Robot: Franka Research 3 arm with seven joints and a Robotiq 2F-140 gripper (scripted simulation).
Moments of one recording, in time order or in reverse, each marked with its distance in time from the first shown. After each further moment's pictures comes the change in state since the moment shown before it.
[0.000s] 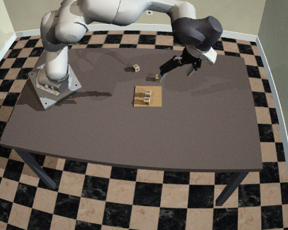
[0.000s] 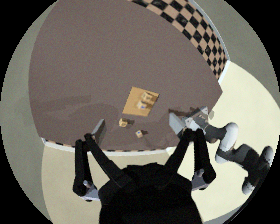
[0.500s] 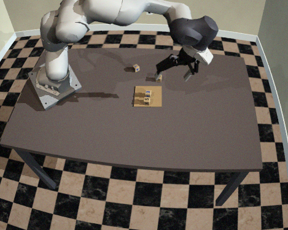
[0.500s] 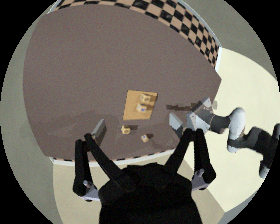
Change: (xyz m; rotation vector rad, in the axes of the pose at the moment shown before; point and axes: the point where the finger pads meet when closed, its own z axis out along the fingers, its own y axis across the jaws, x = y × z) arm -0.004 0.002 0.026 -0.031 0.057 0.174
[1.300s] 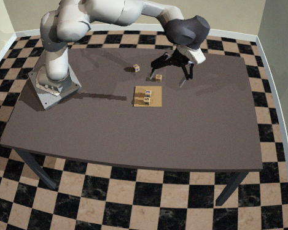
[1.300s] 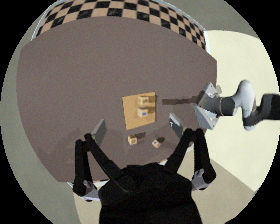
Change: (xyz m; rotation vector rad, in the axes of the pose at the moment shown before) arm -0.011 0.007 0.041 -0.020 0.103 0.271
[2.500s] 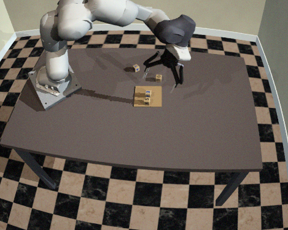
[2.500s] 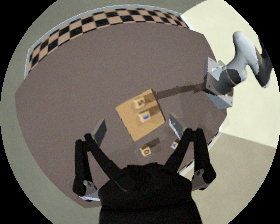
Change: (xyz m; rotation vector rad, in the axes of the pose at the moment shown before) arm -0.020 0.018 0.055 0.053 0.139 0.385
